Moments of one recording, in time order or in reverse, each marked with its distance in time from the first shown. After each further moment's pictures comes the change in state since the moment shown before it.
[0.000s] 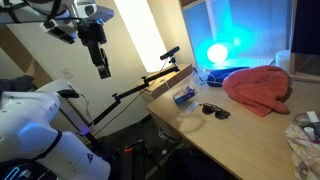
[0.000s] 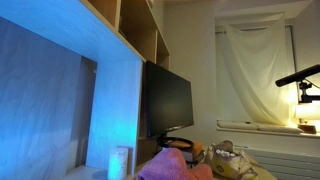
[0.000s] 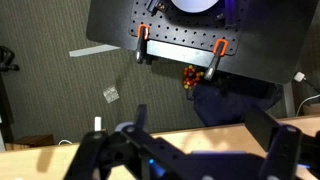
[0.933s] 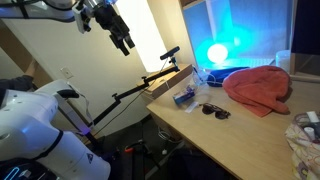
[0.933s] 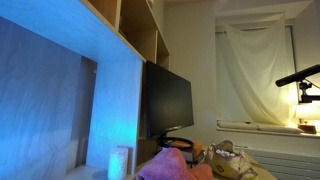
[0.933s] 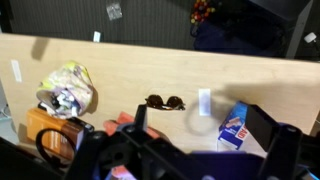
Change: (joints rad) arm 0.085 0.163 0.062 0.153 -0.083 0.296 -0.068
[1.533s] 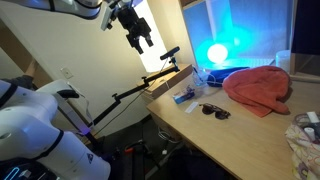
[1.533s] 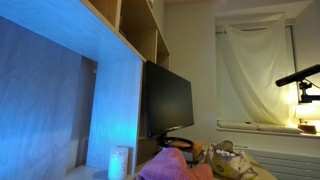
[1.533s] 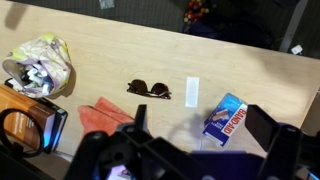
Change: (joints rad) arm 0.017 0.296 -0.001 0.179 -0.047 0.037 -0.031
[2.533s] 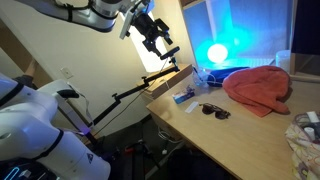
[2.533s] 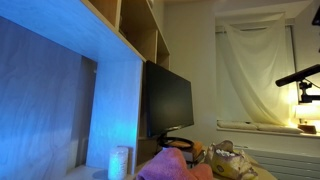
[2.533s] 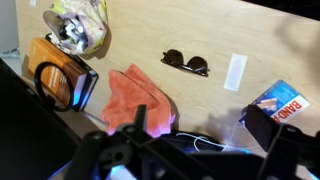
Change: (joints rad) arm -0.004 0.153 0.010 0.011 -0.296 0.202 0.065
